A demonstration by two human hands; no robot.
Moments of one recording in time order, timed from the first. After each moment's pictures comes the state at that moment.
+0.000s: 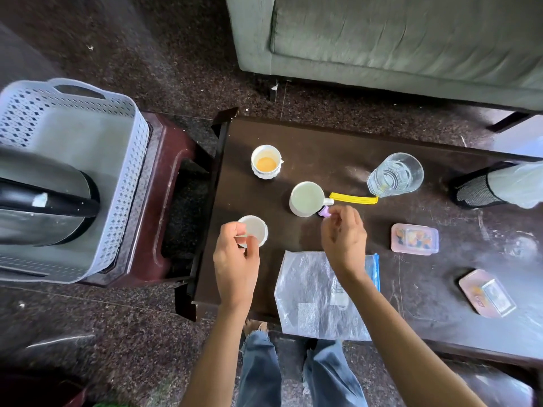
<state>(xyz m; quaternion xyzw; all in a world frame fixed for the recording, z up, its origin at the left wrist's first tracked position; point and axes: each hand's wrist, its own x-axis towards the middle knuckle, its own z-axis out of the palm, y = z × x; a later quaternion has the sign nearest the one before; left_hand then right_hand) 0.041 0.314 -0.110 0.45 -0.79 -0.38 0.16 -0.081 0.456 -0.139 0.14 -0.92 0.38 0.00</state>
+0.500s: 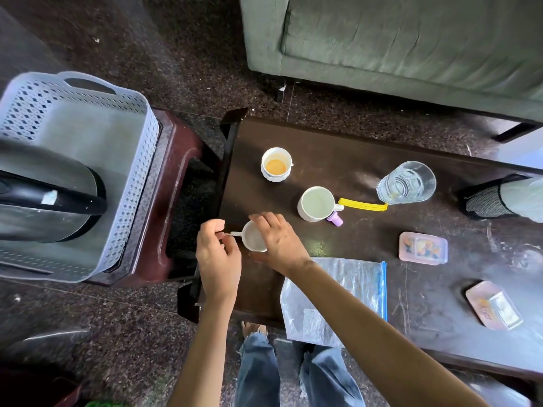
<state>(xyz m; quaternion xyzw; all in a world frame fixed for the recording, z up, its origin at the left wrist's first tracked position) 0.051 0.274 -0.121 0.47 -0.79 -0.35 0.19 -0.046 0.364 -0.154 0.44 -0.84 0.21 -0.24</state>
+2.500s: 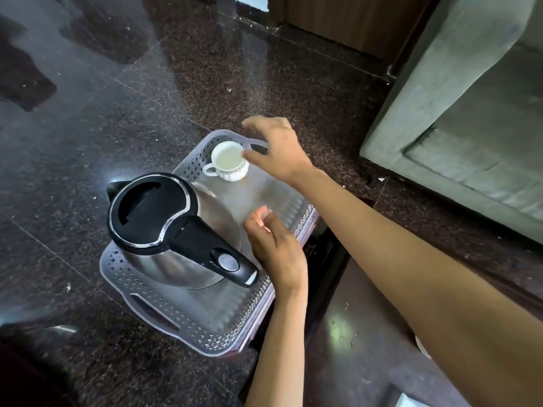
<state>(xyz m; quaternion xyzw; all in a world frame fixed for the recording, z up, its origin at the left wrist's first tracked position) 0.007 0.077 -0.048 0.63 -0.42 -0.50 0.42 -0.100 -0.041 -0.040 0.58 -0.73 0.32 -0.16</state>
